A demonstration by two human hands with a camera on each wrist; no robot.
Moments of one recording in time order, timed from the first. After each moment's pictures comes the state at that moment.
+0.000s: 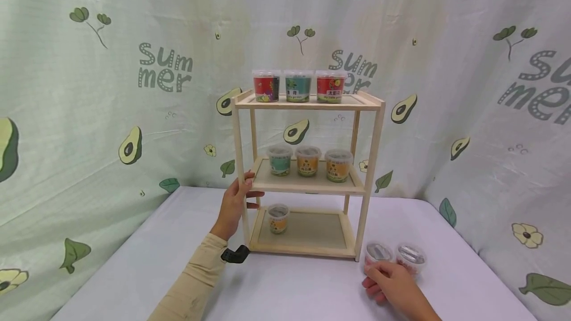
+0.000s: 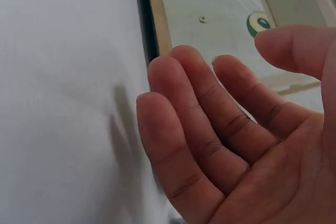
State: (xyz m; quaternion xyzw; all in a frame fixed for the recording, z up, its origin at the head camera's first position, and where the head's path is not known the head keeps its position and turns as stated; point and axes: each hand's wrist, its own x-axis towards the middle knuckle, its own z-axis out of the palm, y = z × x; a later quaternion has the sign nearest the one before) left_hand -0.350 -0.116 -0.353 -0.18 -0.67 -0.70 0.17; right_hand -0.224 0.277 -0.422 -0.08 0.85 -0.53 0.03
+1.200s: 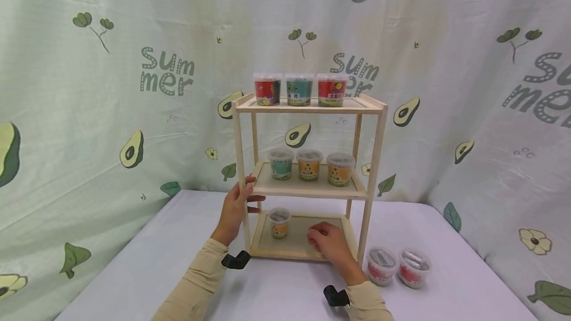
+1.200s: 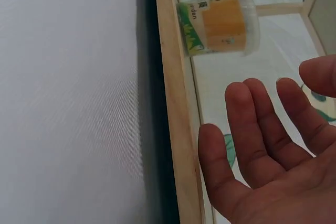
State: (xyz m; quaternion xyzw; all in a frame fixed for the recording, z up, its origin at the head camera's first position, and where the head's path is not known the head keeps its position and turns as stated) left_hand -0.354 -0.115 -0.360 -0.20 -0.66 -0.70 0.18; right_hand -0.322 0.151 -0.416 -0.08 0.79 -0.60 -0.06
